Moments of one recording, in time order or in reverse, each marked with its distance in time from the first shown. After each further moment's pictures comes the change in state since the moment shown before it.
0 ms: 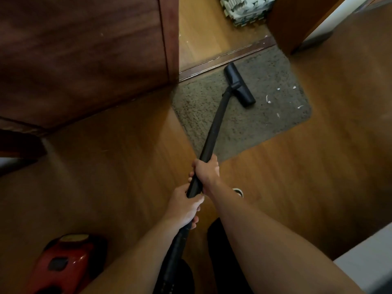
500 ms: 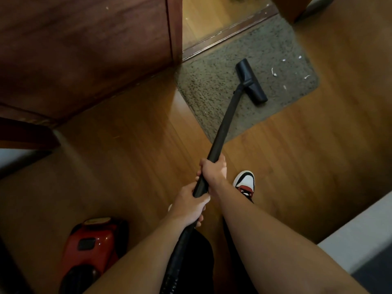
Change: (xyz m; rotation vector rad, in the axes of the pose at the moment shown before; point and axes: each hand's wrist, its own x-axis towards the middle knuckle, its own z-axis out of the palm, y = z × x) left_hand -0.023 -0.081 -0.040 0.189 -0.106 0.042; right_hand -0.041 0.086 0.025 0.070 0.142 0.011
